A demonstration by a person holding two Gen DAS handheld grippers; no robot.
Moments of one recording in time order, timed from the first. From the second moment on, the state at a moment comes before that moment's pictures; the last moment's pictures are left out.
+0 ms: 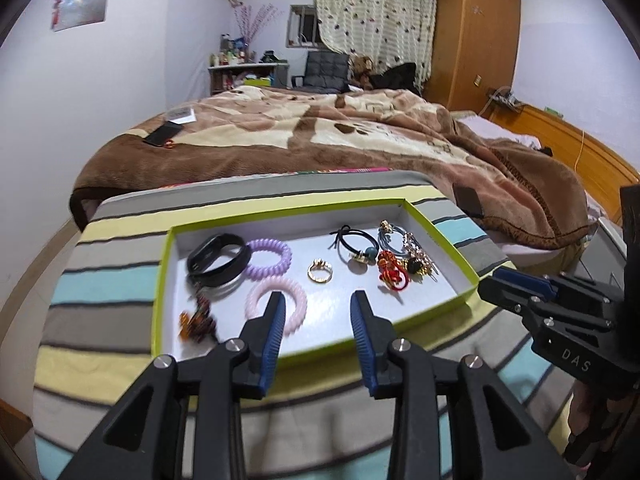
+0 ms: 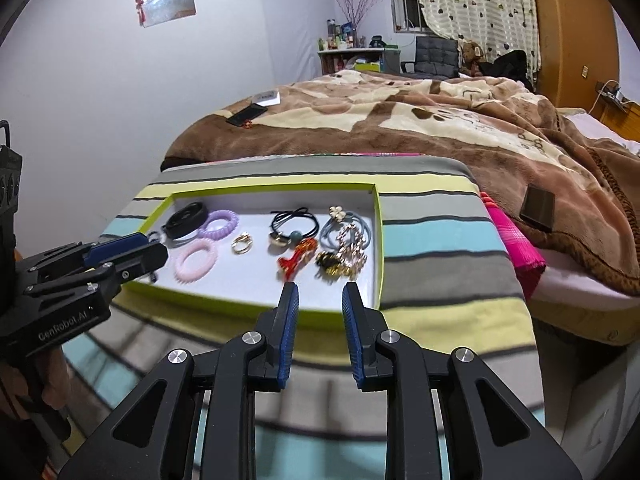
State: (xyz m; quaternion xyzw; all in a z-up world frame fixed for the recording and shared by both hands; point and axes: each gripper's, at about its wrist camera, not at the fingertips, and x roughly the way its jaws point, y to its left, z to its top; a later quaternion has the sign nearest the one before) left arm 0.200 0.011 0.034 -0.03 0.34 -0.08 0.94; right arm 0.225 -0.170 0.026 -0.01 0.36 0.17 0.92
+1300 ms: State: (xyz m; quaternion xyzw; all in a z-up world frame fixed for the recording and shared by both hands) left arm 0.054 0.017 0.018 -0.03 0.29 -0.01 0.96; right arm 0.081 -0.169 0.019 -0.03 0.31 0.18 0.93
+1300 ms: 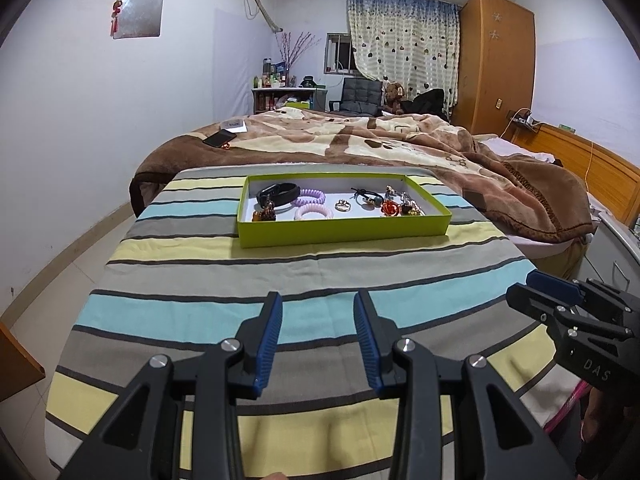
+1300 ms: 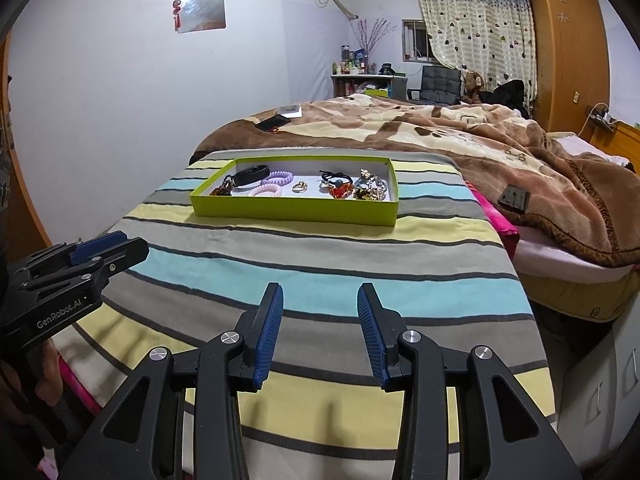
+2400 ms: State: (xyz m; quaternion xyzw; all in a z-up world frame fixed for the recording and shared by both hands) left arm 0.056 0.016 0.010 -0.03 0.30 -0.01 0.95; right arm 0.077 -0.170 0.017 -0.03 0.32 0.17 0.93
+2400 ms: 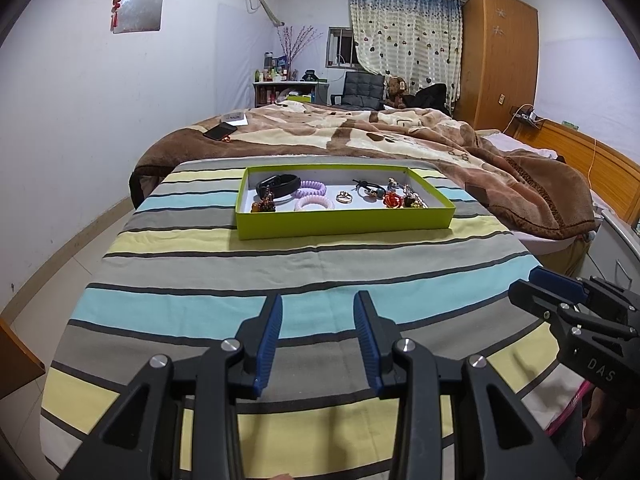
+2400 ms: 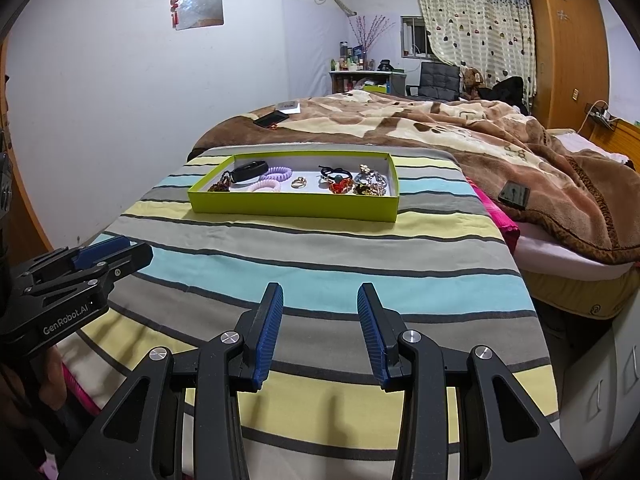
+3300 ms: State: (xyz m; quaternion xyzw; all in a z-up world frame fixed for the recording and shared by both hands) left arm 0.056 0.014 0.009 -0.03 0.31 -0.01 0.95; right arm 0.078 -0.170 0.017 -0.03 0.32 0.17 0.93
